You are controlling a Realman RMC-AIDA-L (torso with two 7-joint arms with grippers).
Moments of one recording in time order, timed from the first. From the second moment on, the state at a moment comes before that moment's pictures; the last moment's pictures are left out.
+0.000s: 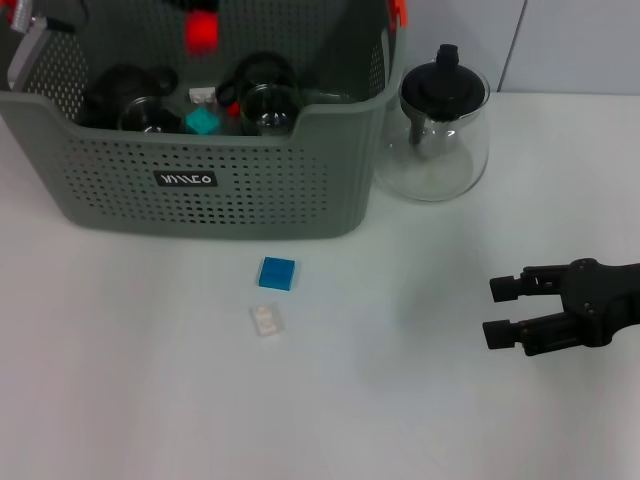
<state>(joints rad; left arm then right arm) -0.86 -2.06 0.96 1.17 2.68 1.12 -2.50 0.56 1.93 -0.93 -0.62 -1.96 -1.71 1.71</state>
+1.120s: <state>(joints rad) -0.65 -2.11 0.91 1.40 2.10 1.98 -2.01 0.56 1.92 -0.92 -0.62 -1.96 -1.71 1.69</state>
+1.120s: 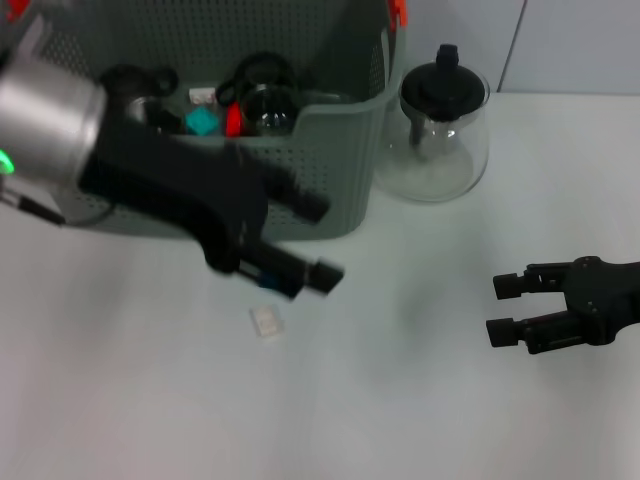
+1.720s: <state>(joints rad) -0.67 -2.17 1.39 1.20 2.67 1.50 -2.19 0.56 1.93 -0.92 -0.62 -1.99 -1.71 1.70</state>
